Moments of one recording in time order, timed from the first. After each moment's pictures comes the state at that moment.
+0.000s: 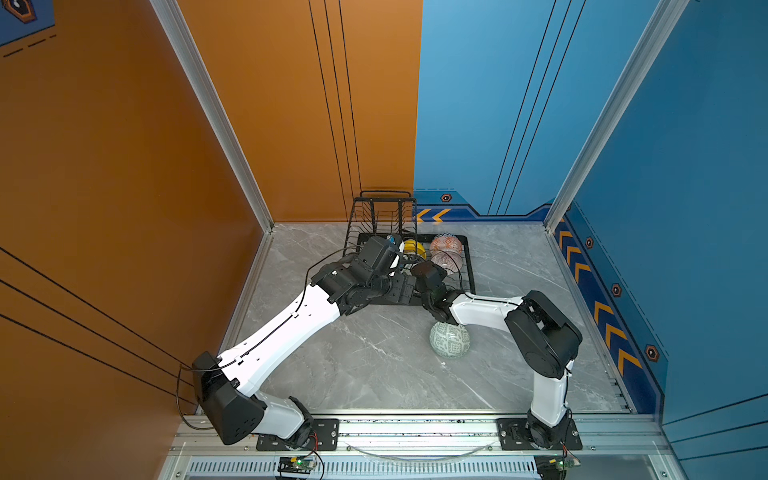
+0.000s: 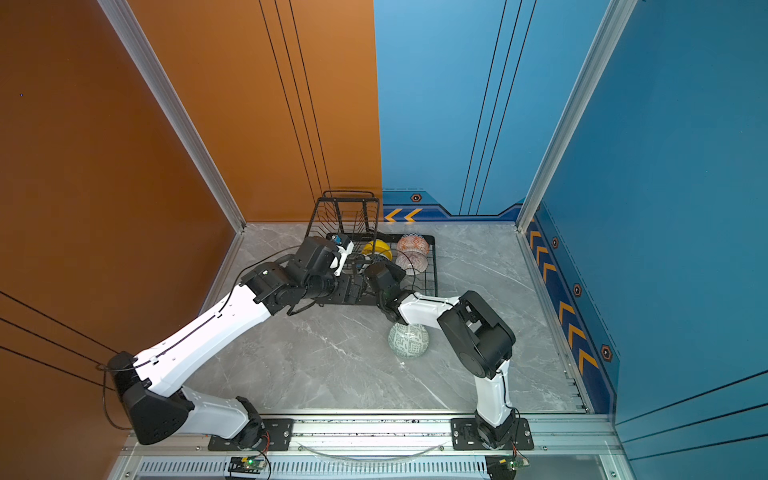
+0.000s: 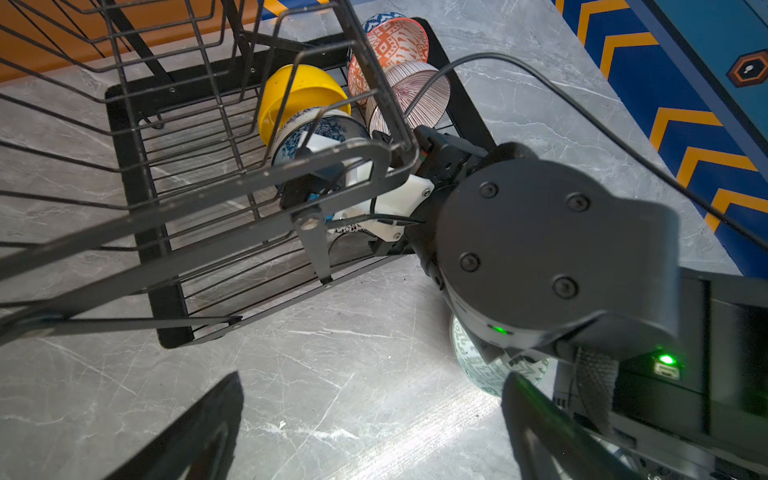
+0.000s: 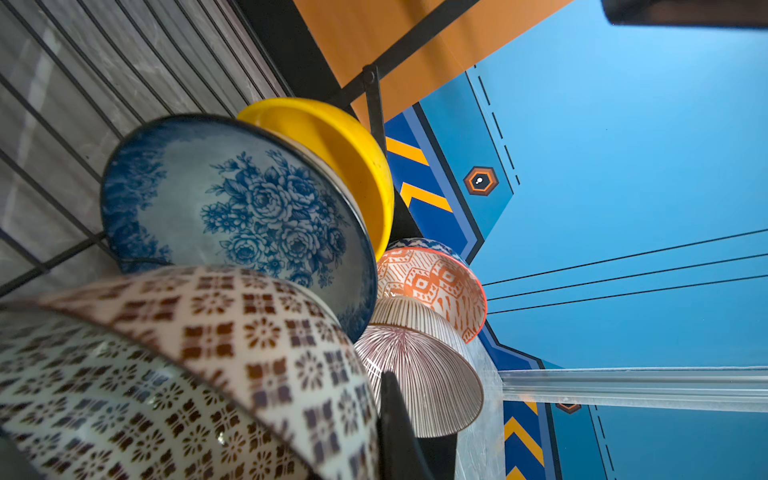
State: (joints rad) left arm -0.73 1.41 1.45 -0.85 -0.09 -0.31; right arm 0.74 1.93 1.14 0.32 0.69 -0.67
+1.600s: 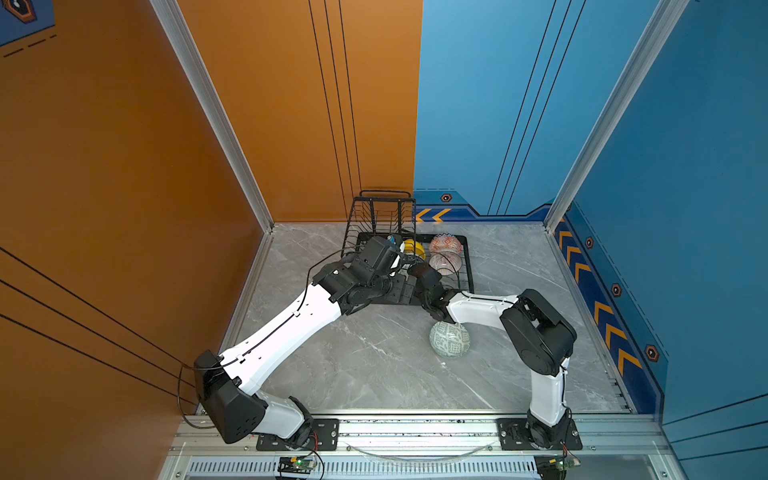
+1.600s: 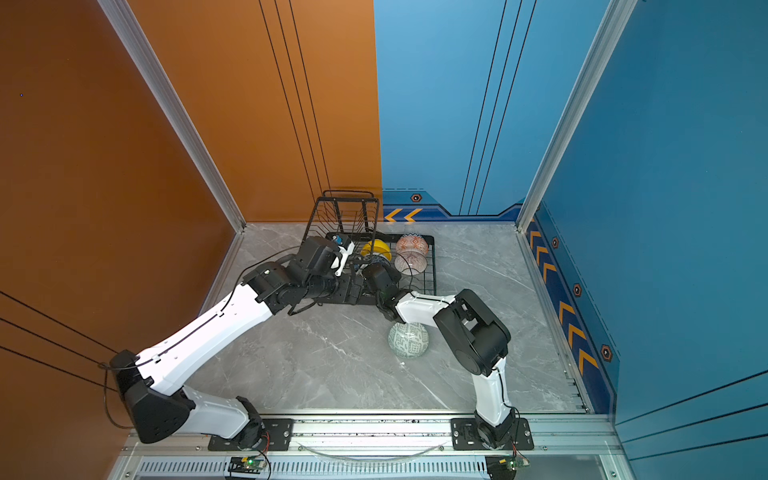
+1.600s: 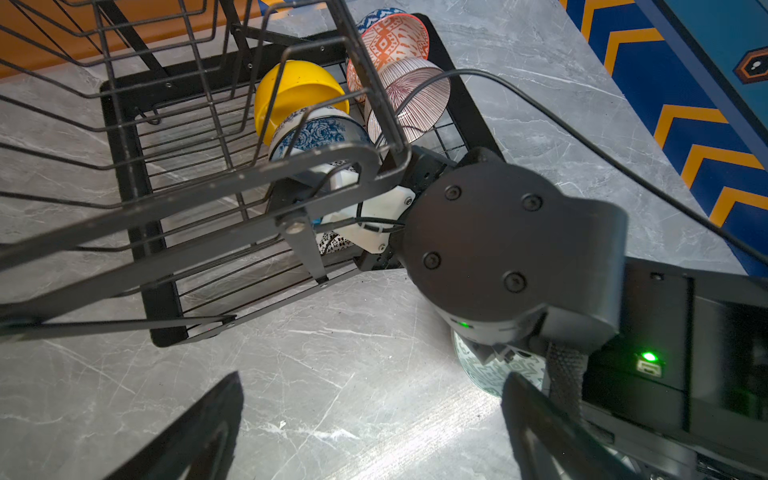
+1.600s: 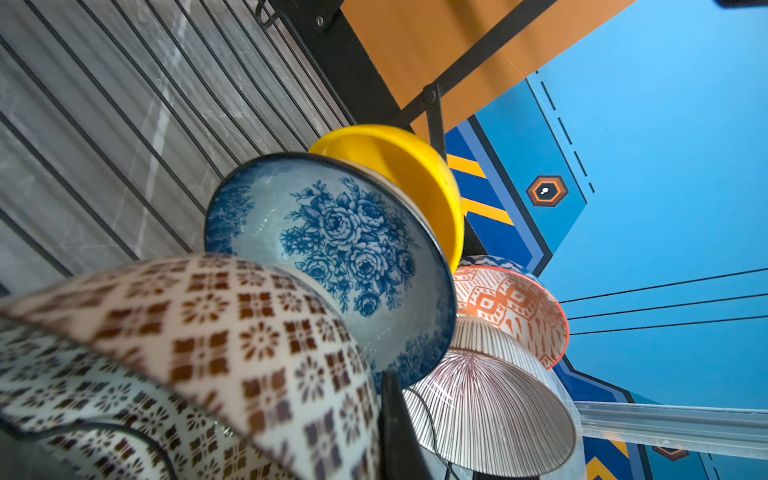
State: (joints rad) left arm -0.73 1.42 1.45 -0.85 -0.09 -0.31; right arm 0.74 1.96 1.18 0.24 0.55 -0.53
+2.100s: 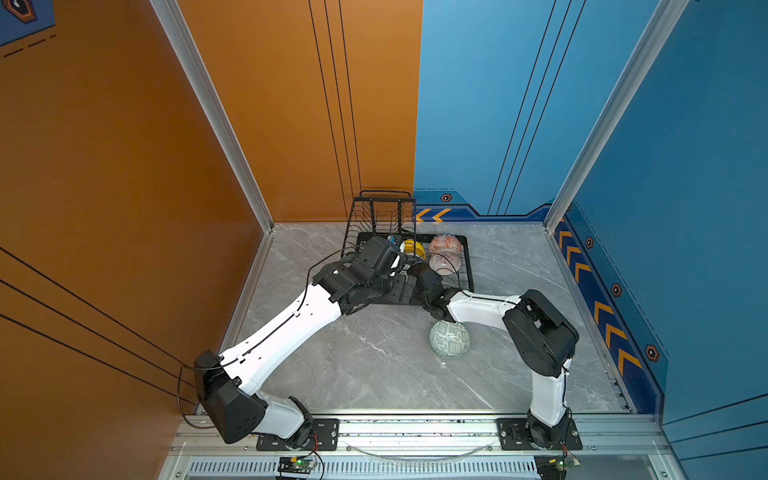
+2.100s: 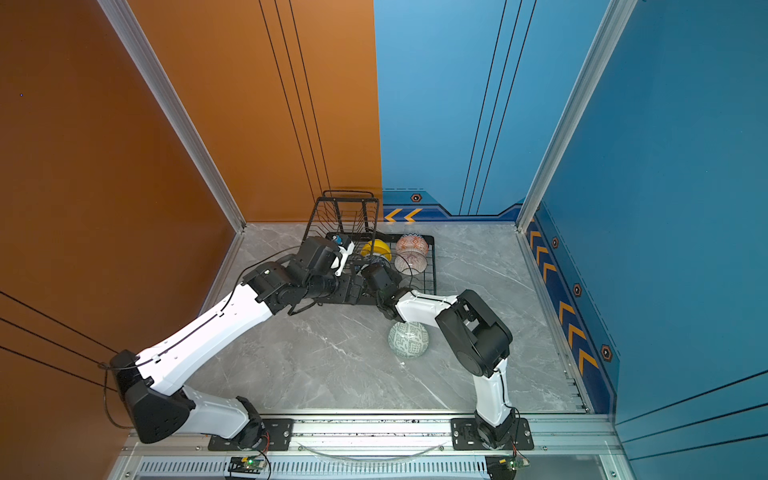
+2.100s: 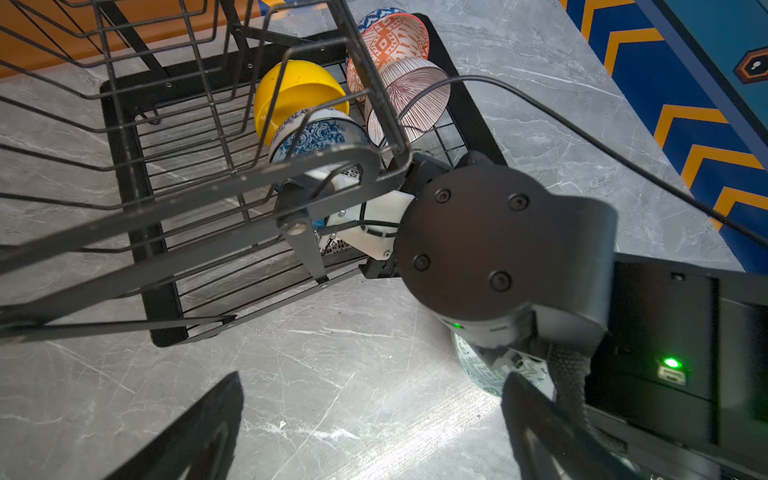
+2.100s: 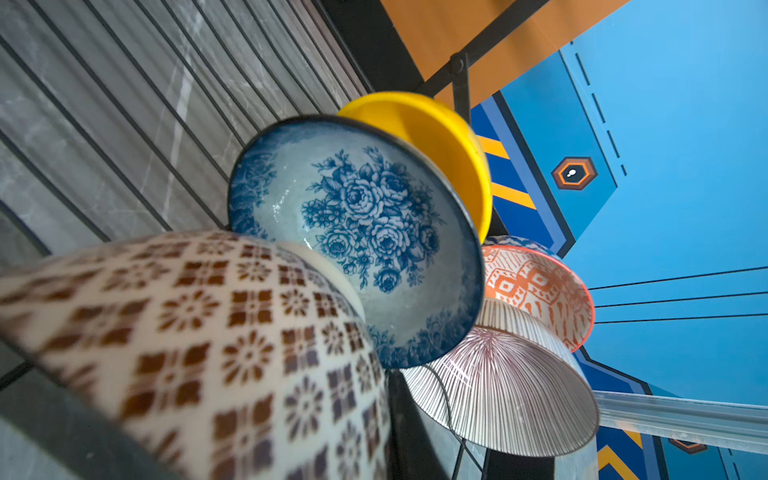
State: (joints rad) left arm -0.73 1.42 1.45 -0.85 -0.09 -0.31; right arm 0.74 1.94 1.19 0.13 0.53 -0.50
